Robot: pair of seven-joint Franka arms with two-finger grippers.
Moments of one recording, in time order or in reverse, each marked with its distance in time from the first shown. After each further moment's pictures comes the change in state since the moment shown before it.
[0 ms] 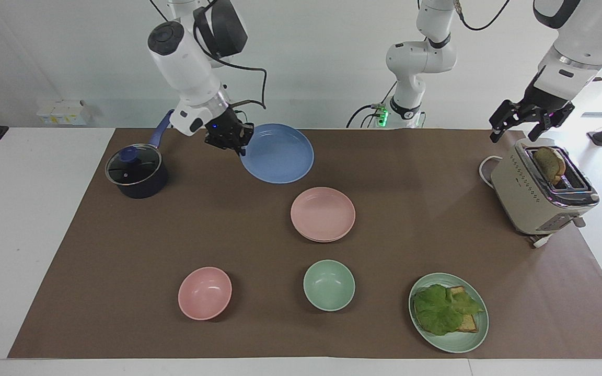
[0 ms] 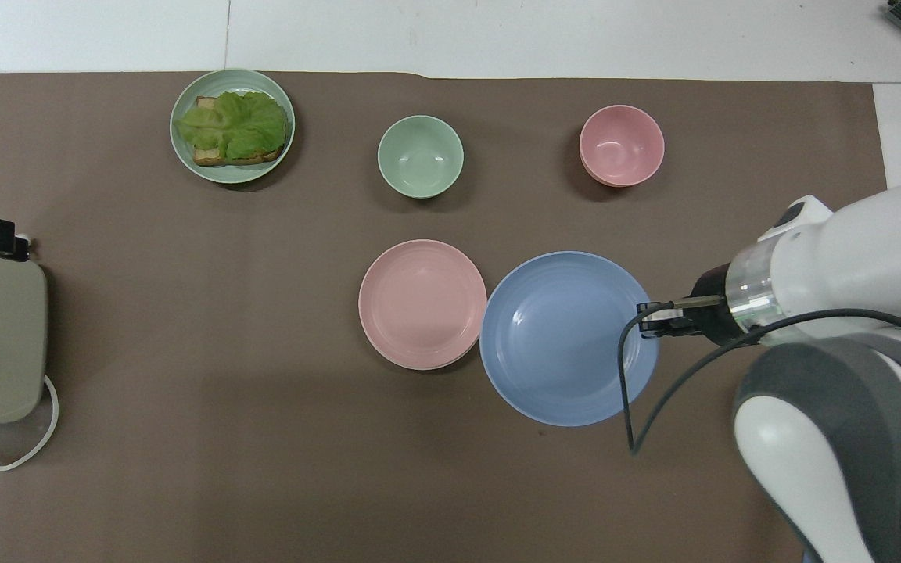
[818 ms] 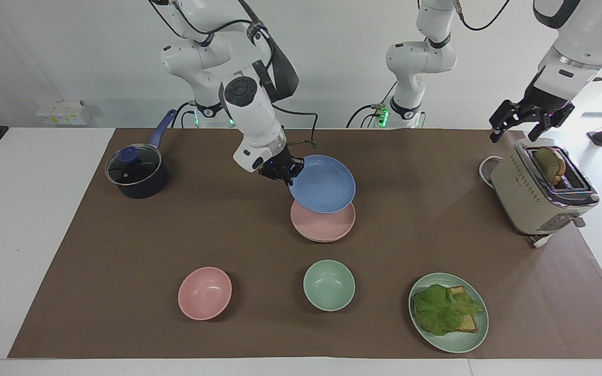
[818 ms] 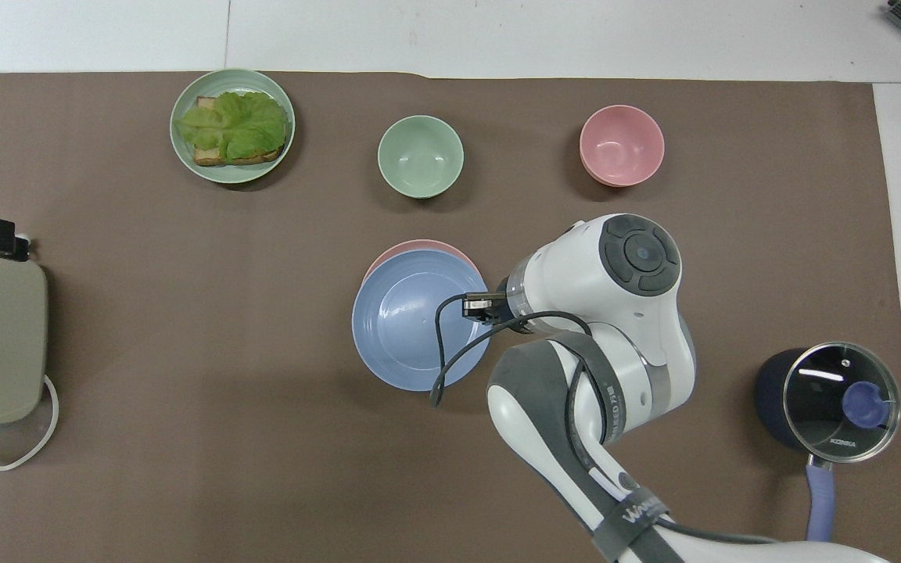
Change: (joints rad) left arm 0.000 0.000 0.000 0.000 0.000 0.000 0.000; right arm 0.148 0.224 0.000 -0.009 0.004 0.281 0.101
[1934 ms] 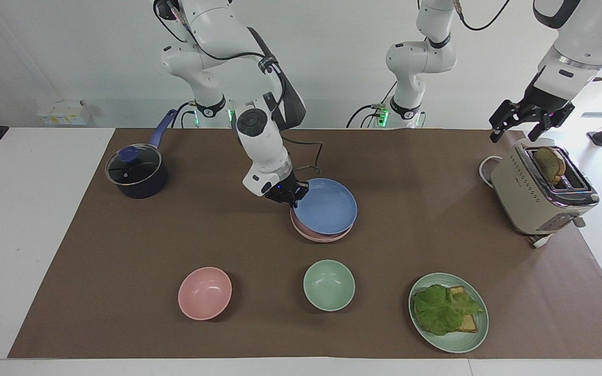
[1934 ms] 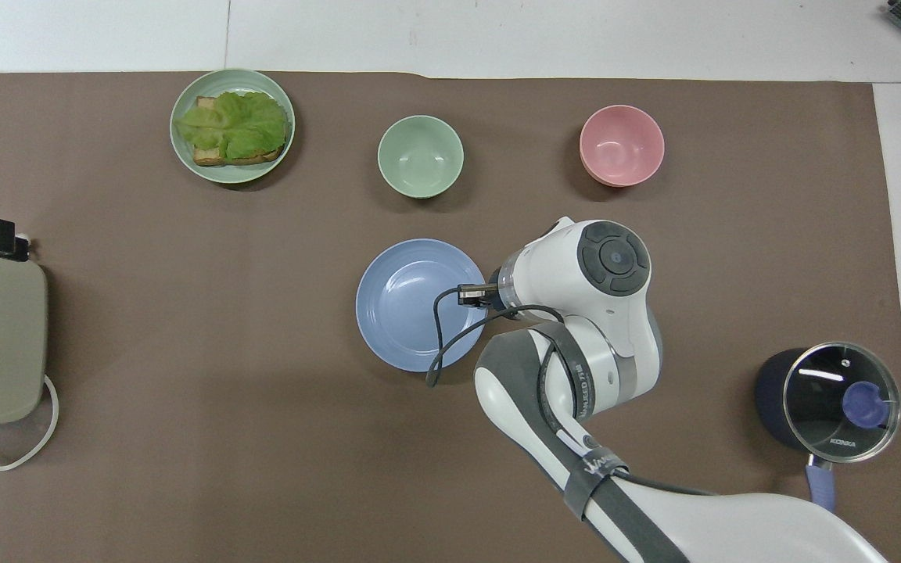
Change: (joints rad) left arm 0.000 0.000 0.000 0.000 0.000 0.000 0.000; right arm 0.007 0.092 -0.012 -0.008 0.000 0.155 -0.078
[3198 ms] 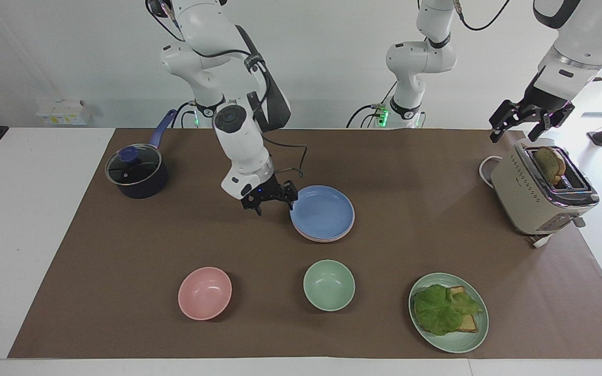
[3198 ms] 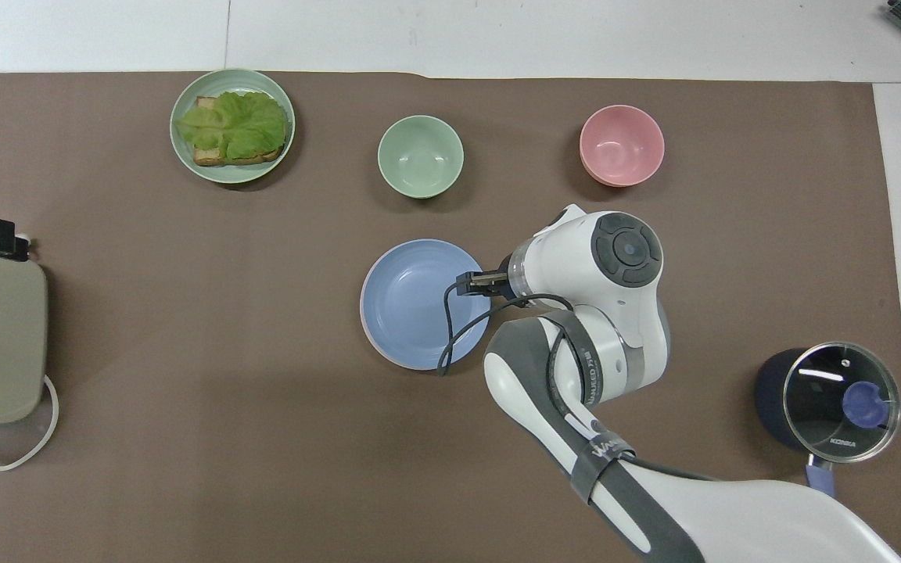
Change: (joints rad) left arm 0.000 0.000 0.000 0.000 0.000 0.000 0.000; right arm -0.098 -0.071 -0.027 0.038 -0.146 -0.094 -0.065
